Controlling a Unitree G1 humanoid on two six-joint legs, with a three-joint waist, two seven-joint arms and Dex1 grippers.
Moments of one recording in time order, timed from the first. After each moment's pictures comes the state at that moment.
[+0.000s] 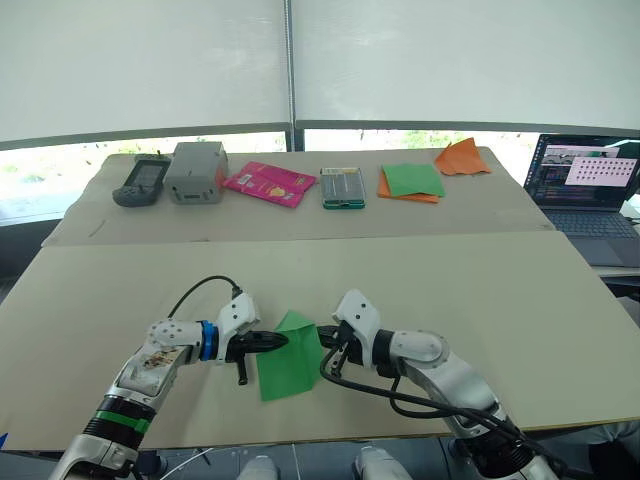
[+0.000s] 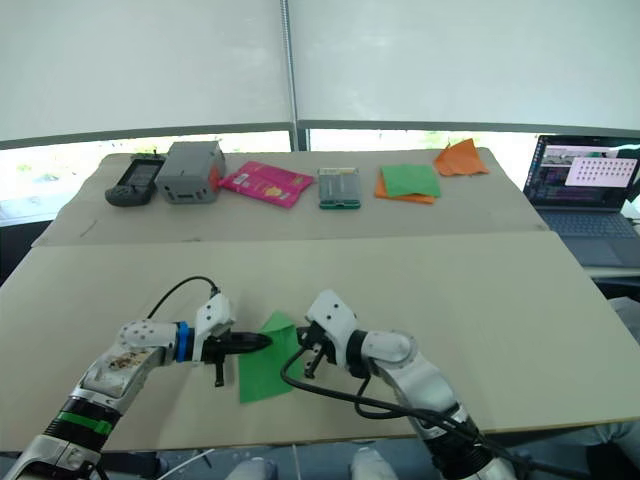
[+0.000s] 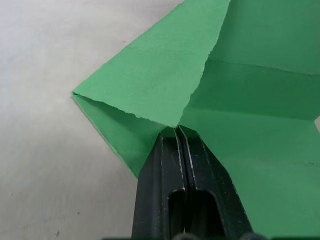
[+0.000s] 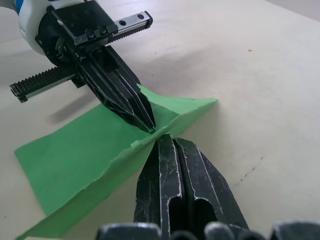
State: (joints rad) left arm -0.26 0.64 -0.19 0.14 -0.26 0.22 -1.13; right arm -0.26 -0.30 0.41 -0.33 0.14 0.64 0.65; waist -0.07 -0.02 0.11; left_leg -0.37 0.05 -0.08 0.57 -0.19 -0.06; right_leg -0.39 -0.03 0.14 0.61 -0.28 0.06
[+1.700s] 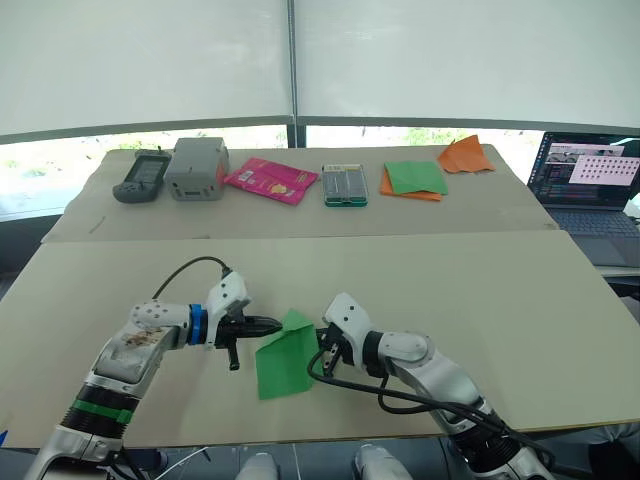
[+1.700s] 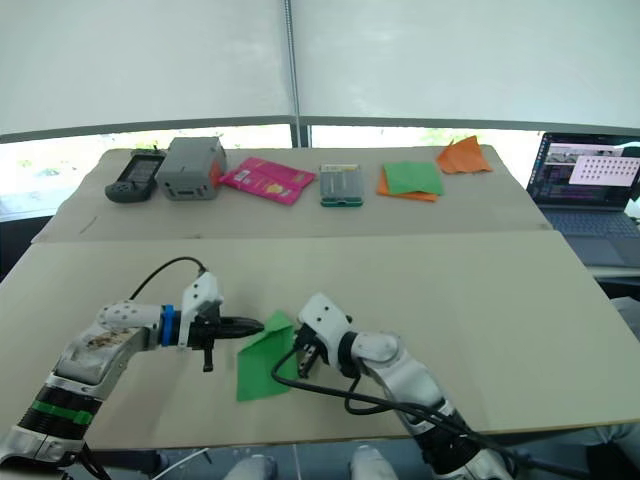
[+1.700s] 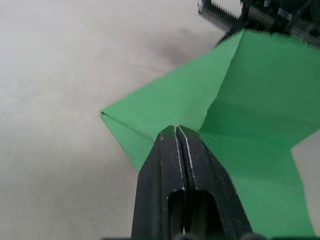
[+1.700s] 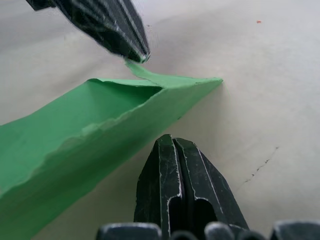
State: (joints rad) left arm -0.30 0.70 -0.14 -0.02 -0.32 0.43 -1.15; right arm -0.29 -0.28 0.45 -0.25 0.10 0.64 0.61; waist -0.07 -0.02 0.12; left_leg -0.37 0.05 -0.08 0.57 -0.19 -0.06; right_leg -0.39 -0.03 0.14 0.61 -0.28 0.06
